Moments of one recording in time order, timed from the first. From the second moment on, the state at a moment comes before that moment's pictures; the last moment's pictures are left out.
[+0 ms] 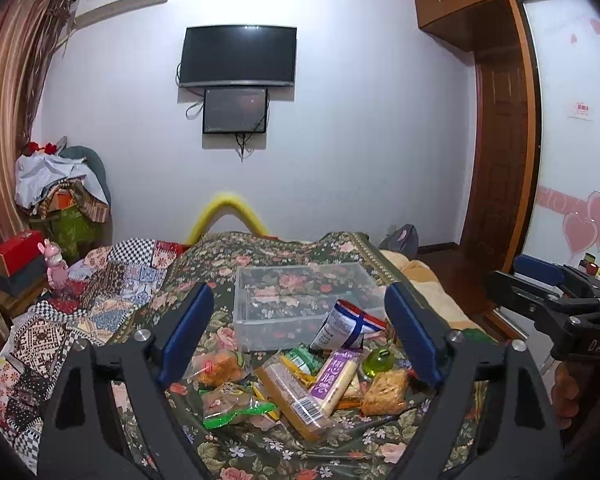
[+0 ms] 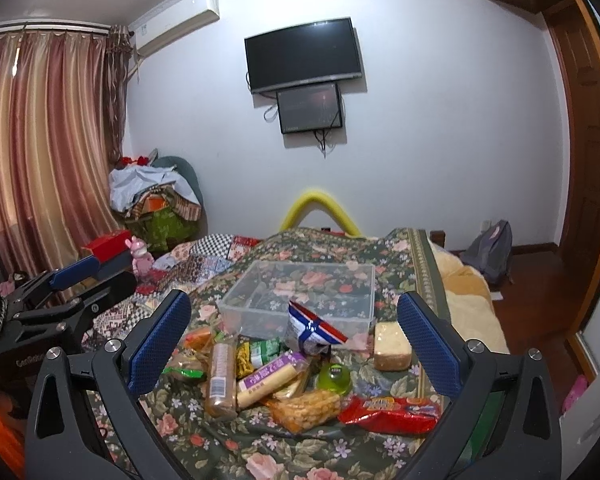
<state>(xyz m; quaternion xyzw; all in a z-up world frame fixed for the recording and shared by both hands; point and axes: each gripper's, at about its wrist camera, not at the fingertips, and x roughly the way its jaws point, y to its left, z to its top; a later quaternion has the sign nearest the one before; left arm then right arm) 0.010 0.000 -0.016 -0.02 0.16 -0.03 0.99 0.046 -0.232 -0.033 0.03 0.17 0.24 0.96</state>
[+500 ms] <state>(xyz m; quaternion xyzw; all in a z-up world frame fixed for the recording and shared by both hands) 0.050 0.047 -0.092 -0.01 0.28 0.02 0.96 0.082 -0.251 -0.101 0.01 0.29 0.20 0.93</state>
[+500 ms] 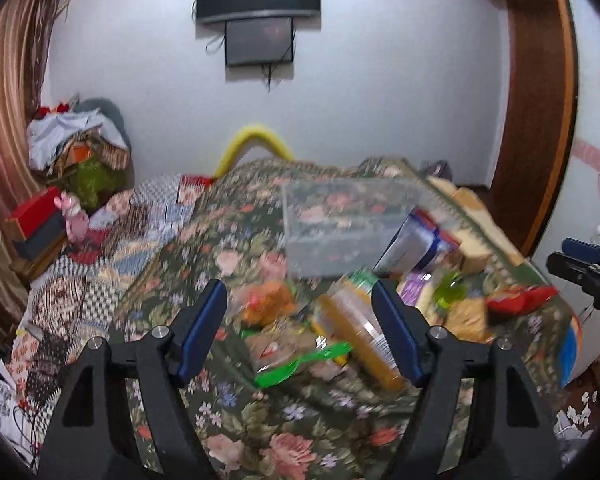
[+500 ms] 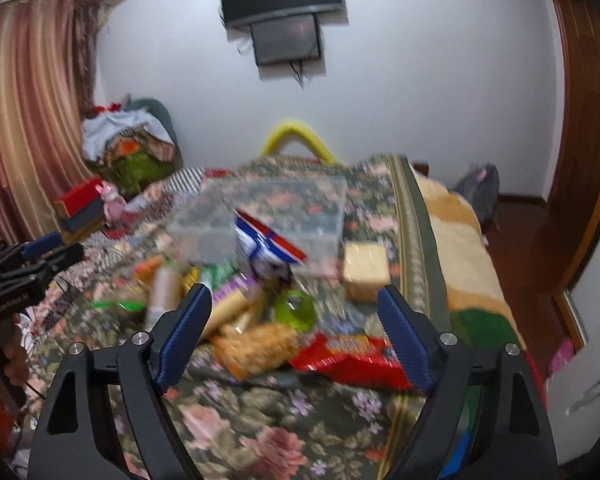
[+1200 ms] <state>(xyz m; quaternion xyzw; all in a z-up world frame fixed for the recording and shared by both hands) 0.117 0.066 -0.189 -0.04 0.42 0.00 0.91 0.122 -0.281 -0.169 0.04 0.43 0.15 0.89</state>
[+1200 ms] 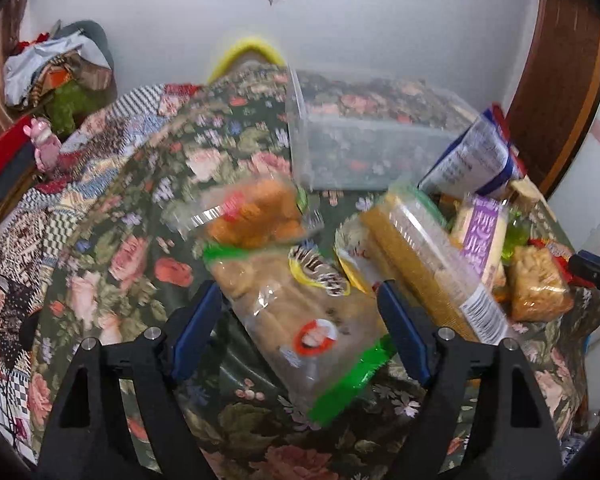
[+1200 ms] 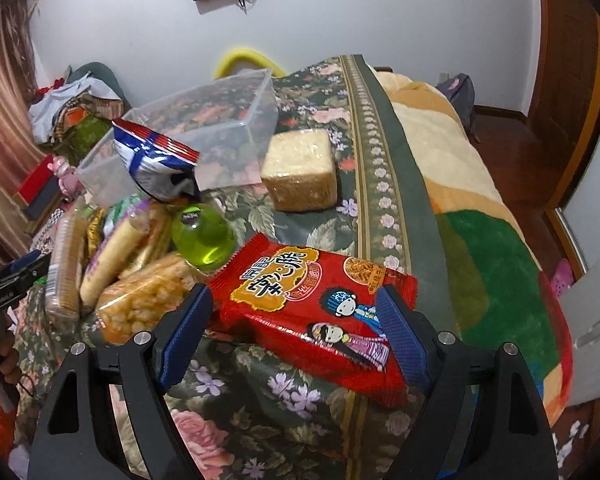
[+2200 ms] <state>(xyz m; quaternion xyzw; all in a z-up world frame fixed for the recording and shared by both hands) 0.098 0.076 -0.175 -0.03 0.39 0.03 0.92 0.124 -0.287 -0.171 0.07 0.42 0.15 0.89</state>
